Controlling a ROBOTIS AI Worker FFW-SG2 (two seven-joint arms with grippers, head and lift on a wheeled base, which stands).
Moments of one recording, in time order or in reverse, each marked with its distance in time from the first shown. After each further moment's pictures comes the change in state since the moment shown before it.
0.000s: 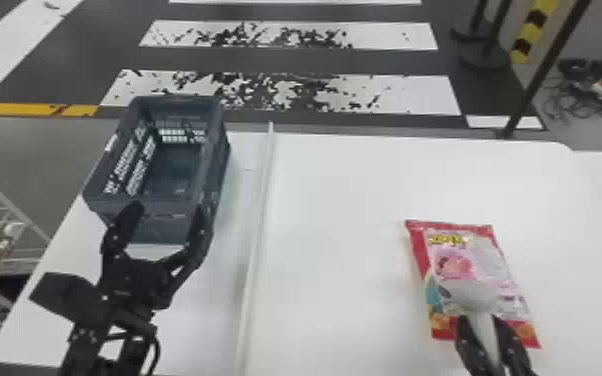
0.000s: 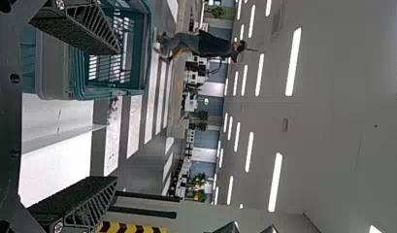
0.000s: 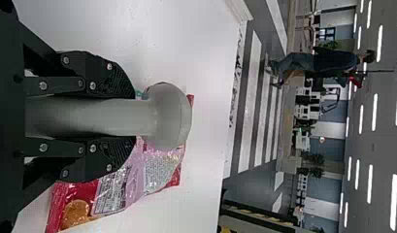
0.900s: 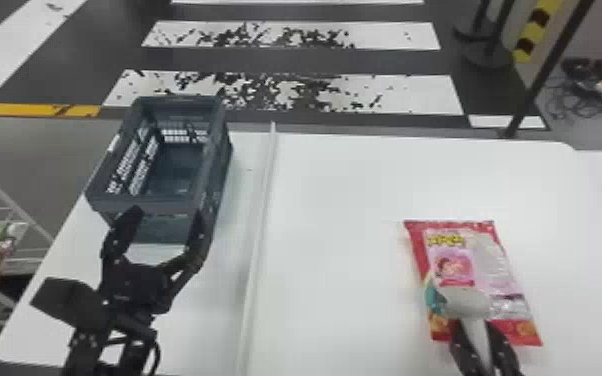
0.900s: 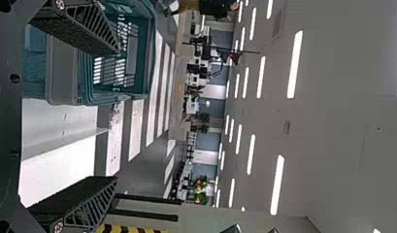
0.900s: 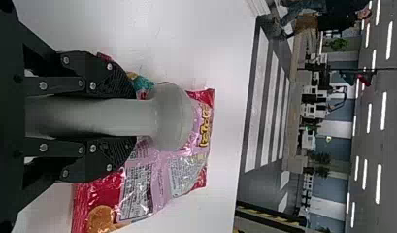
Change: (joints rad) left arm 0.007 -0.004 0.005 0.014 0.000 -0.013 0.001; right arm -0.092 0.000 -0.008 0.177 0.000 -0.065 -0.006
